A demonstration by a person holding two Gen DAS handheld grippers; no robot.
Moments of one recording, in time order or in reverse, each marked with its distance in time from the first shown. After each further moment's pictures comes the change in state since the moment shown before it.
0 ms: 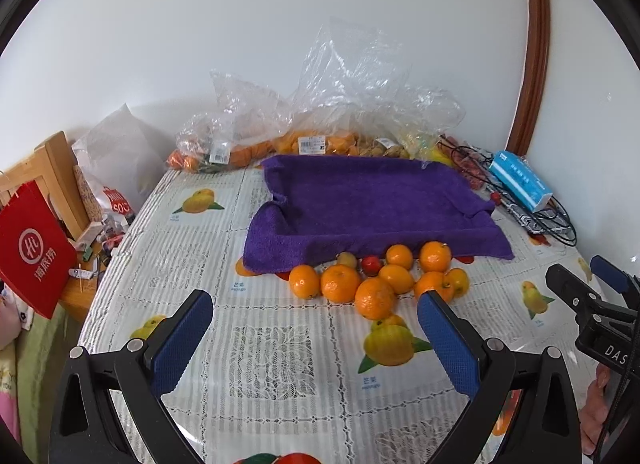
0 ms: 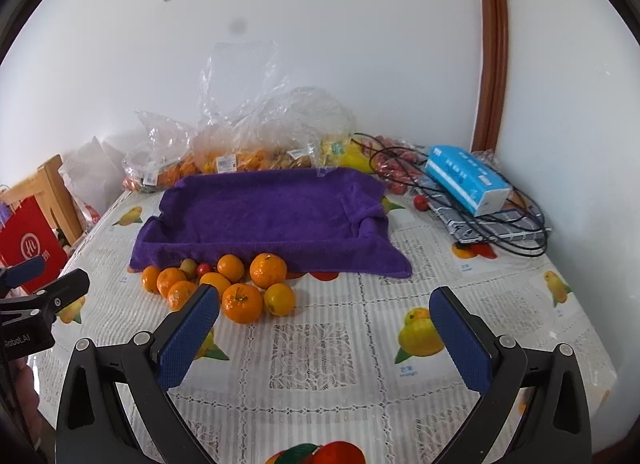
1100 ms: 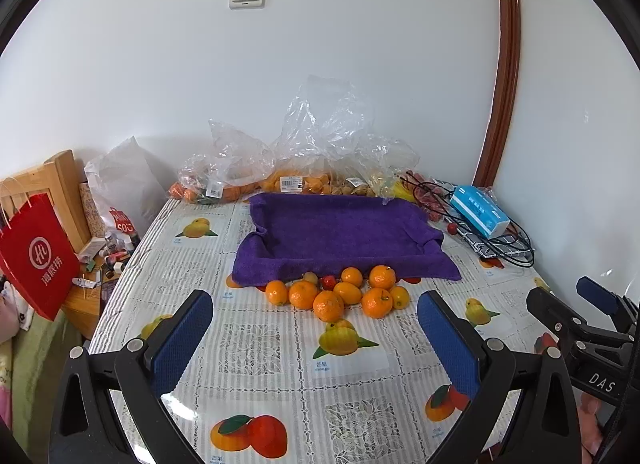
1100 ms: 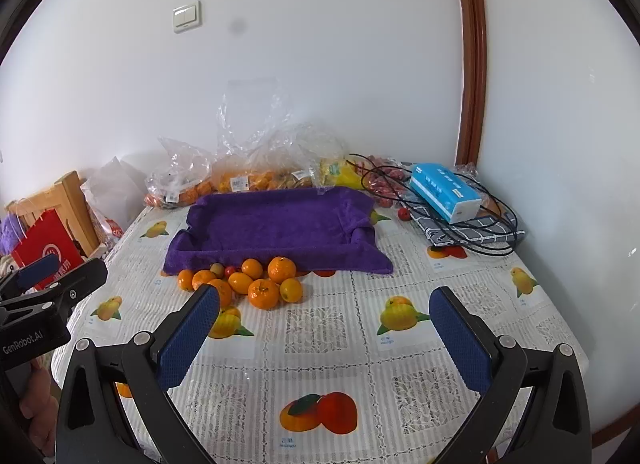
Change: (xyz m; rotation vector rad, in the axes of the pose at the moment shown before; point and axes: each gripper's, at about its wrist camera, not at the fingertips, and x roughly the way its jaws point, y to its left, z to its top) left arm -0.096 -0.022 0.001 -0.015 -0.113 -0.052; right arm -0.098 -0.005 0.004 0.019 -0.050 -0.001
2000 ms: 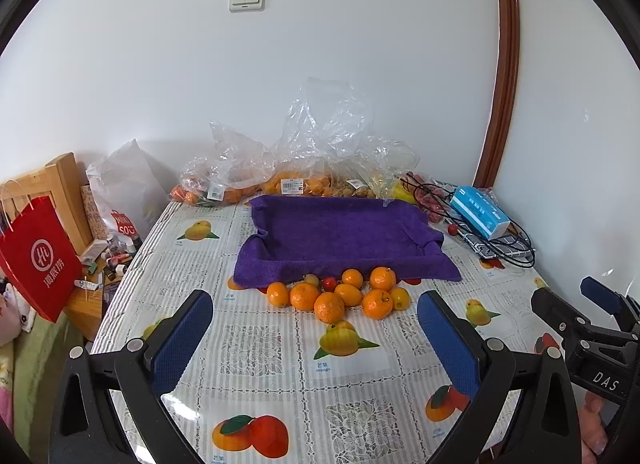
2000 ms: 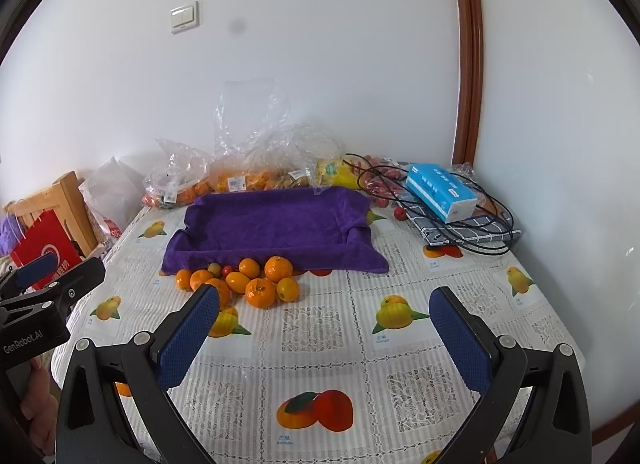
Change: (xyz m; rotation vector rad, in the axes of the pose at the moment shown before) left arm -0.003 -0.001 0.003 0.004 -0.002 0.006; right arm -0.004 -0.003 0.001 0.000 0.000 -0.012
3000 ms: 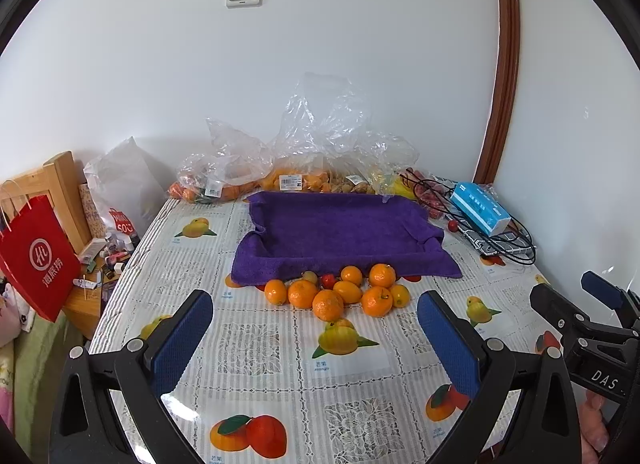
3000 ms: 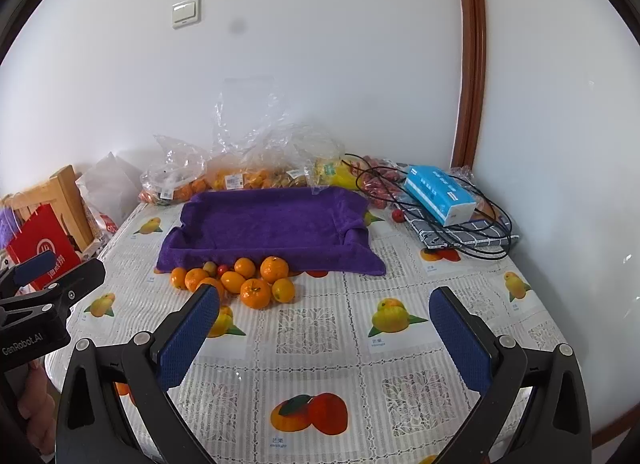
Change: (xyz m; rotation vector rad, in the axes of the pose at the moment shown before) left arm 0.005 -0.002 0.002 0.002 0.017 0.000; right arm 0.004 0.001 0.003 -0.018 0.005 -0.010
